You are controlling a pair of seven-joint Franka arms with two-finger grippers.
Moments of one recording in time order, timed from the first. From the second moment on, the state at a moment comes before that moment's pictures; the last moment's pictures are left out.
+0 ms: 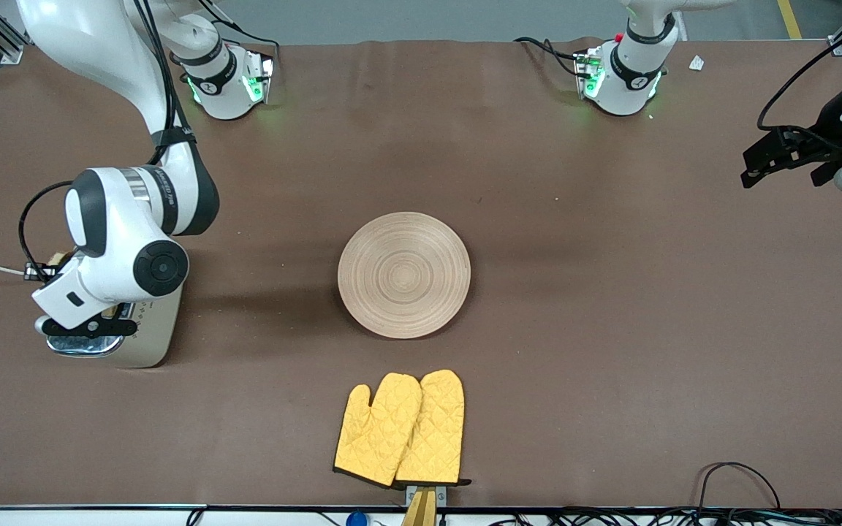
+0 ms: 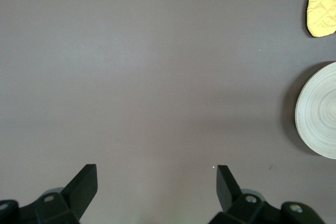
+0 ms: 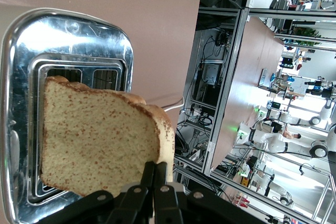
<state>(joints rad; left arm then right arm) 0.00 -0.01 -0.11 -1.50 0.00 1.51 -0.11 0.38 0.45 -0.19 -1.56 -0.82 1.53 0.29</state>
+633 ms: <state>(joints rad) 0.00 -0.01 -0.11 -1.50 0.00 1.51 -0.11 0.37 0.44 -0.19 -1.57 -0.83 1.54 0.28</state>
